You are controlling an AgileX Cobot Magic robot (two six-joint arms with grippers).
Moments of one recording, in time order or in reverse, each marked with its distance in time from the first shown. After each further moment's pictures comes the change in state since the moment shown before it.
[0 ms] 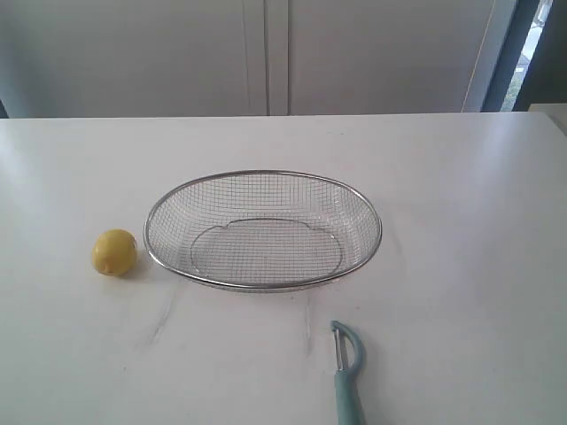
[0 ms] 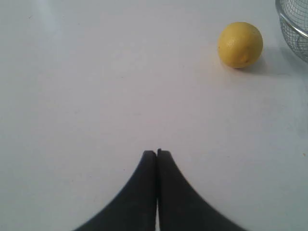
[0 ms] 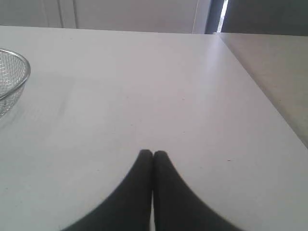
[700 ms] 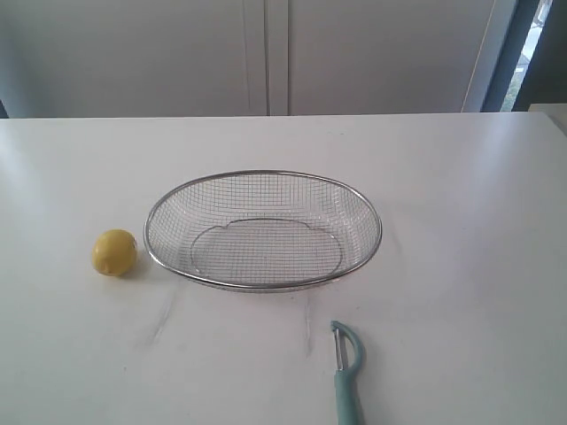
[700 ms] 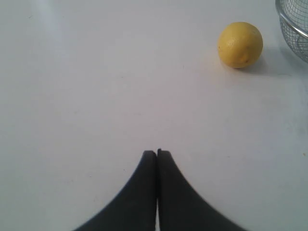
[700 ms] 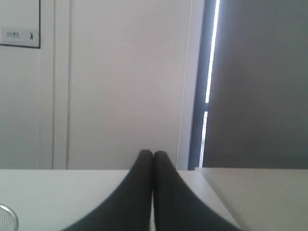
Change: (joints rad) left arm 0.000 0.000 0.000 0.000 0.000 0.000; right arm 0.000 0.000 0.000 0.000 -0.503 0.000
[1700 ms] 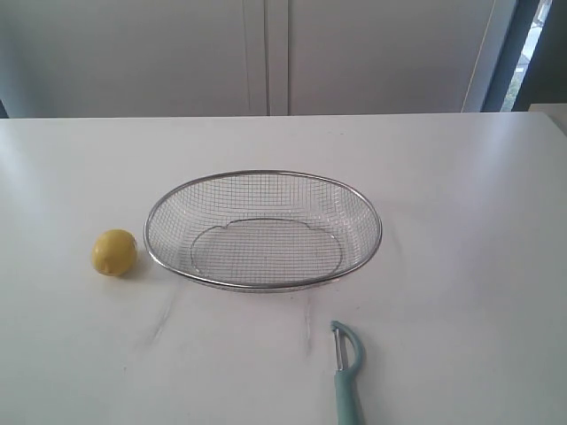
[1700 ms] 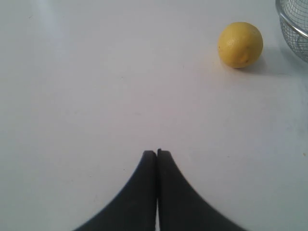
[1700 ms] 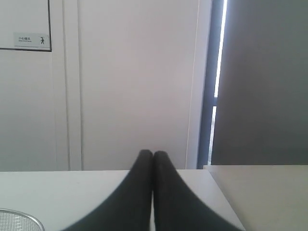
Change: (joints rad) left arm 0.000 0.000 0.000 0.000 0.000 0.000; right arm 0.000 0.063 -0.348 0.037 0.367 0.000
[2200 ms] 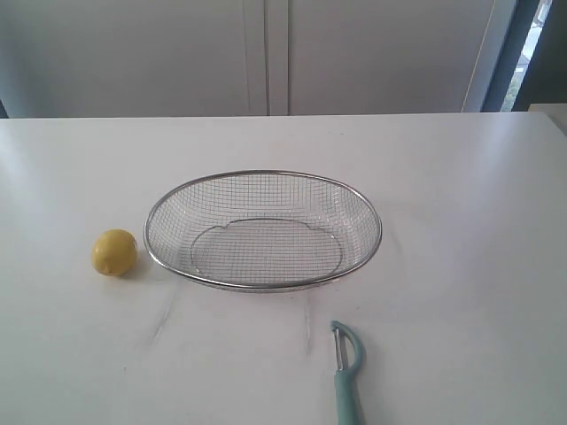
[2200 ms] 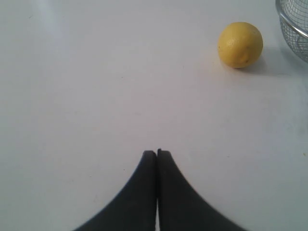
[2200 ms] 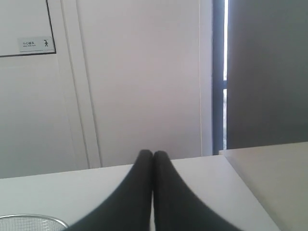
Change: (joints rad) left arm 0.000 0.000 0.000 0.000 0.000 0.000; right arm 0.000 0.082 -0.112 0.007 0.091 0.109
